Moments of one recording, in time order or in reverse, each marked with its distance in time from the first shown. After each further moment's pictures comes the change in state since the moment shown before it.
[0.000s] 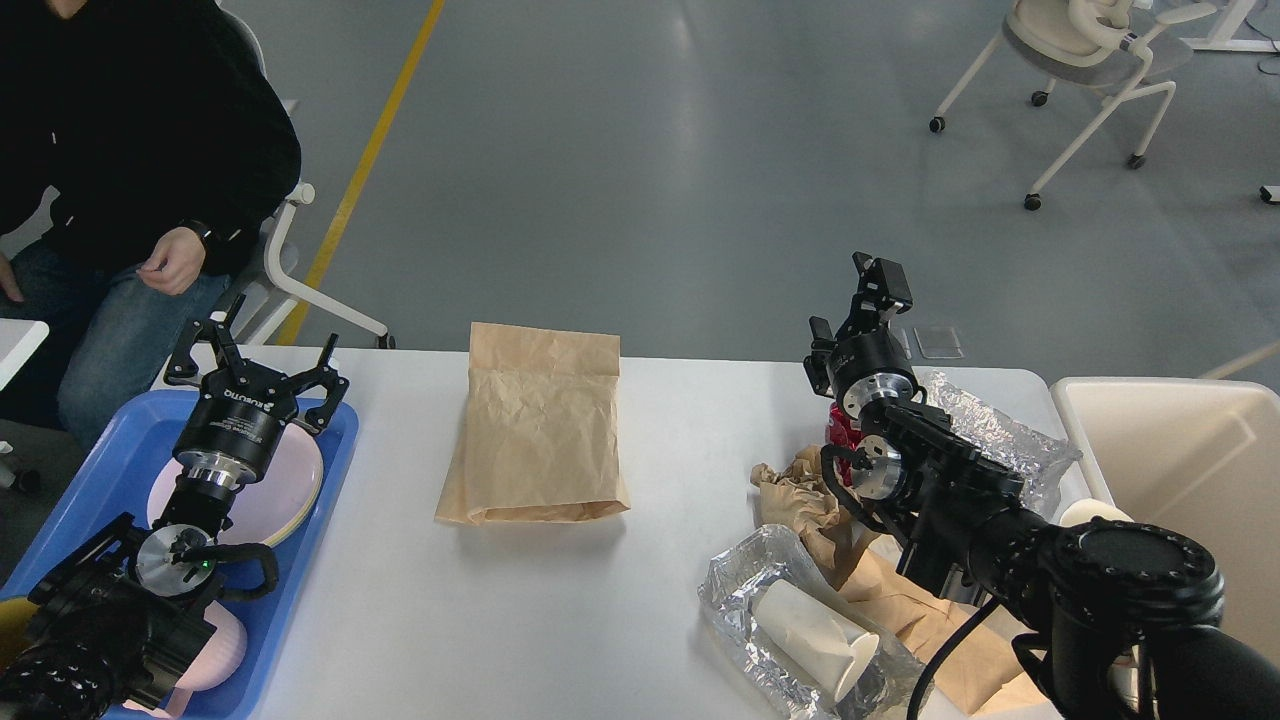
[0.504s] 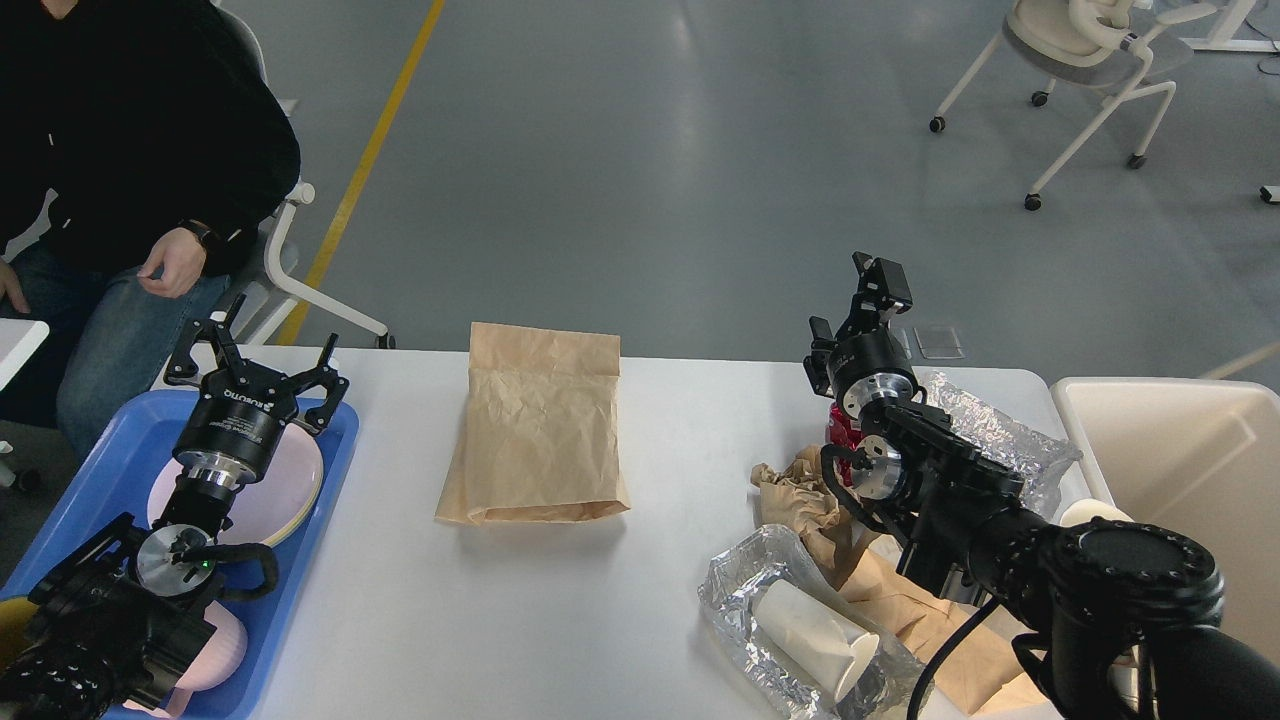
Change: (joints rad) left arm 0.000 0.000 0.000 0.000 0.000 0.000 0.000; right arm 0.000 0.000 0.000 0.000 0.000 0.000 0.000
